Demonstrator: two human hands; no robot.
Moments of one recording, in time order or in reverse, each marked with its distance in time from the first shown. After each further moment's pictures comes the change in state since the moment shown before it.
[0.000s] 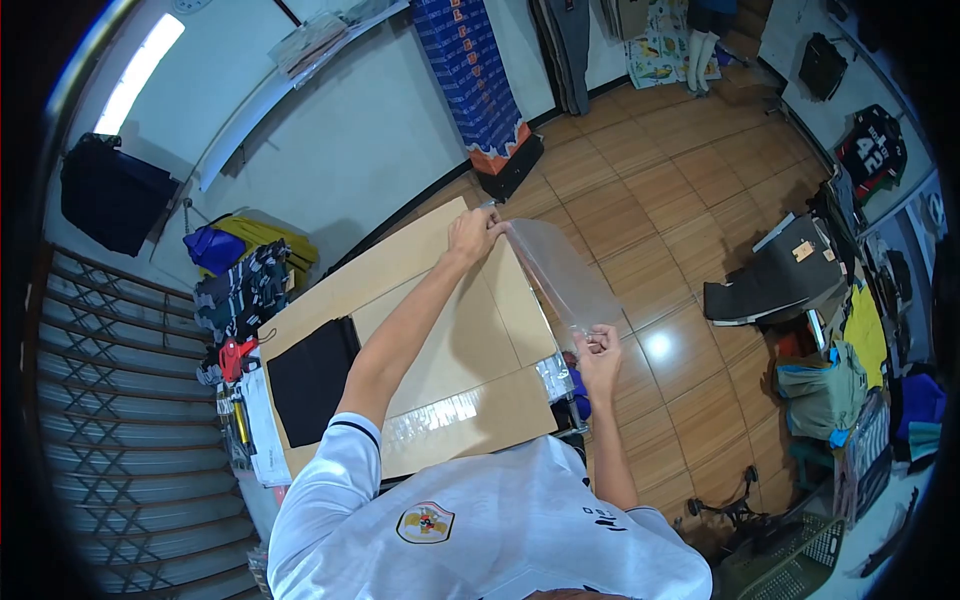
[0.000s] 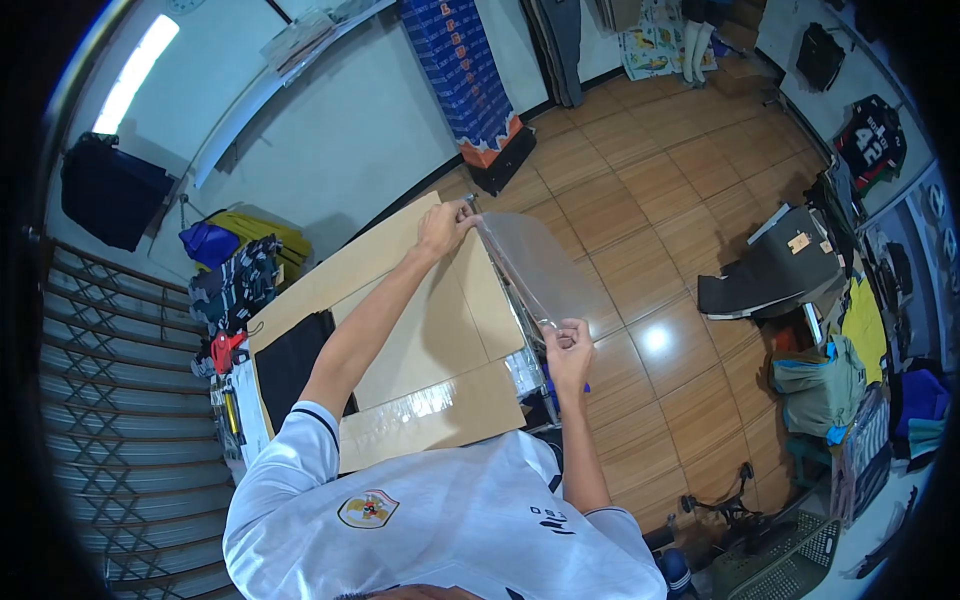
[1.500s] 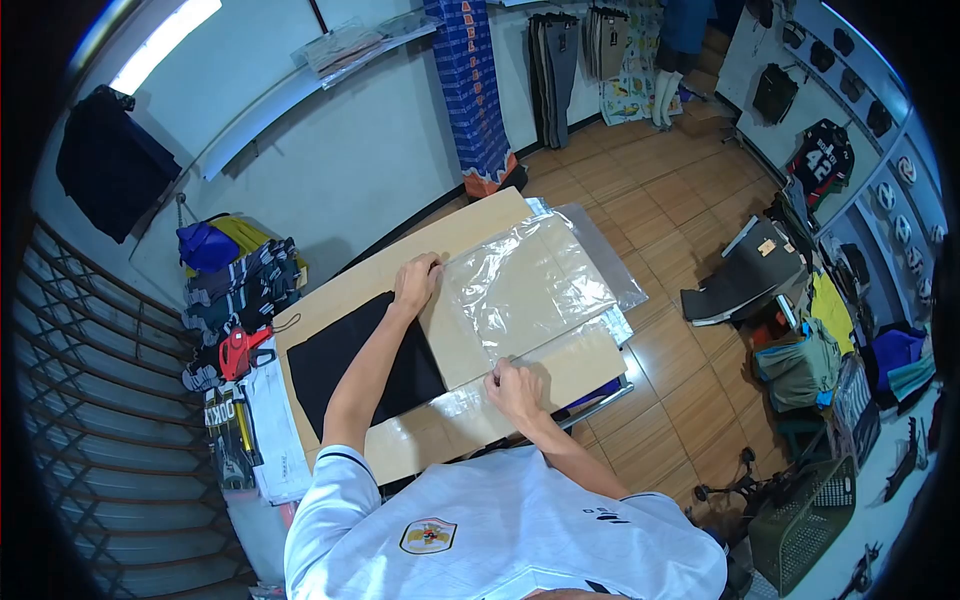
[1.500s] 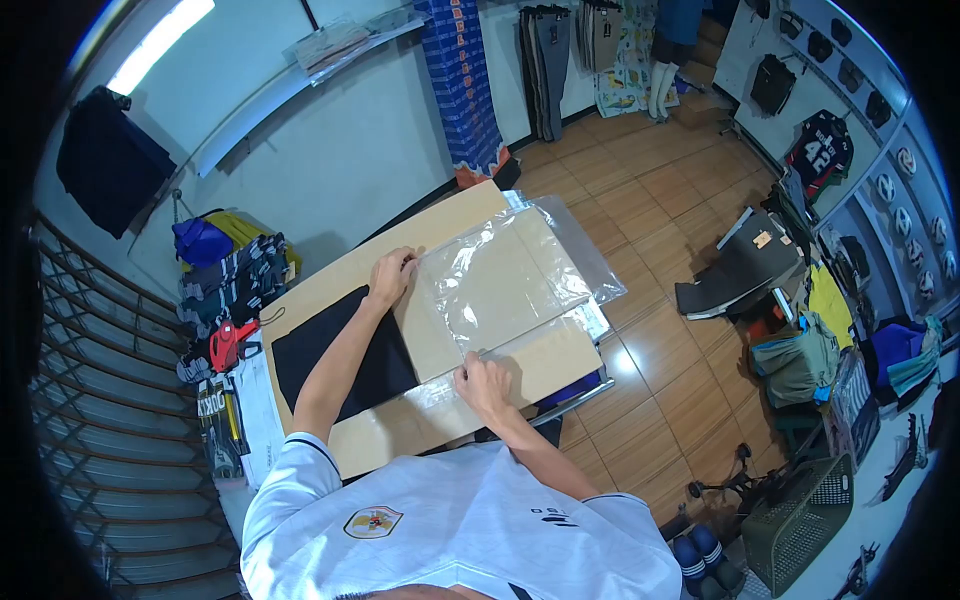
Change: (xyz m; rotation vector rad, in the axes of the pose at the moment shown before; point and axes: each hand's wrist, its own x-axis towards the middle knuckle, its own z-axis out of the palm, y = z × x) left_hand -0.199 -0.210 -0.106 -0.089 0.220 0.187; right_hand -0.253 -0.028 0.189 -0.780 -0.316 -0.428
